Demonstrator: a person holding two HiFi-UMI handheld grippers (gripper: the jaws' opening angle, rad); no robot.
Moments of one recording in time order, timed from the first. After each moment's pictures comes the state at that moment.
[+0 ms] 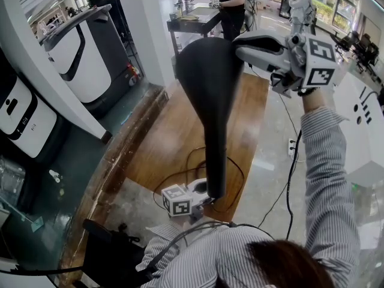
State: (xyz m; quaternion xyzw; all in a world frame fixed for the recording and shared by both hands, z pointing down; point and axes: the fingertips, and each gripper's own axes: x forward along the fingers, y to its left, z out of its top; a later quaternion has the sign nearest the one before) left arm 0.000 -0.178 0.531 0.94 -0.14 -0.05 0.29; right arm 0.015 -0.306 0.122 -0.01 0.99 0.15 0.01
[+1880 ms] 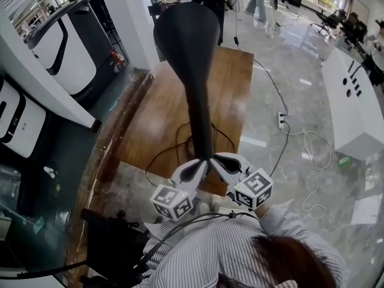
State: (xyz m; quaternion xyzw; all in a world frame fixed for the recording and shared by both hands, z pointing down) left arm -0.026 -0.137 0.476 0.92 -0.35 -0.03 0.19; right arm 0.003 -0.140 0.470 -0.36 0.92 -0.12 -0.05
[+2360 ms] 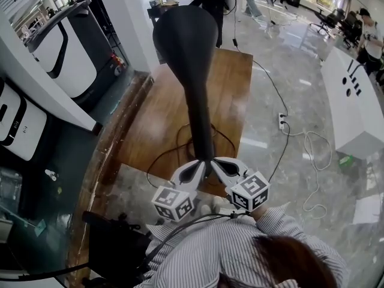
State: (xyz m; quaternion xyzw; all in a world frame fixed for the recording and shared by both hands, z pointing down) left arm -0.033 -0.139 0.483 0.91 -0.37 -0.01 0.19; right arm 0.001 -0.136 0.489 -0.39 0.91 -0.14 -0.07
